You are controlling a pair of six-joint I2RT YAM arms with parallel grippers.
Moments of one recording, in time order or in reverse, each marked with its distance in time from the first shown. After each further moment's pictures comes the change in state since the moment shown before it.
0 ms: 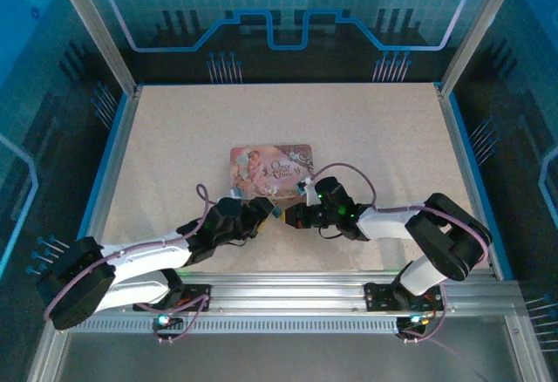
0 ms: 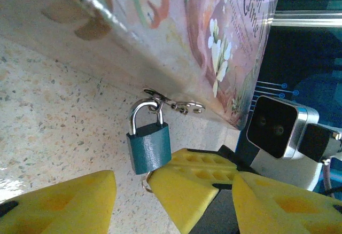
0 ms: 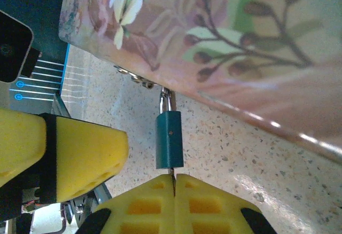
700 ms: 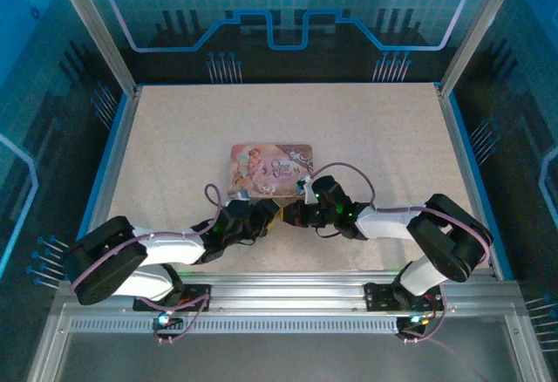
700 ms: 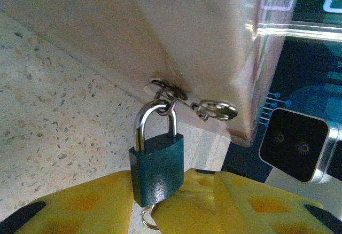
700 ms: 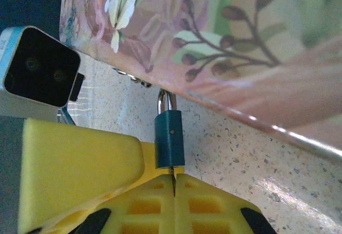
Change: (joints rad) left arm -0.034 0.206 -0.005 0.232 -0.032 -0.099; right arm 0.018 -0.005 0.024 -0.029 0.034 0.112
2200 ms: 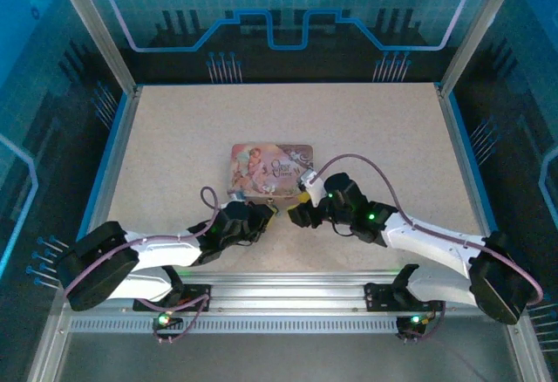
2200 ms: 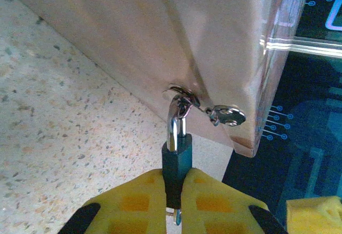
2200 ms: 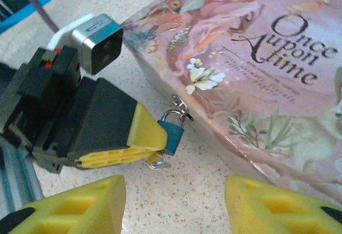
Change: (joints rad) left arm -0.004 -0.073 -0.010 -0.096 -0.049 -0.026; right arm 0.052 -0.362 0.050 -0.364 0.255 -0.814
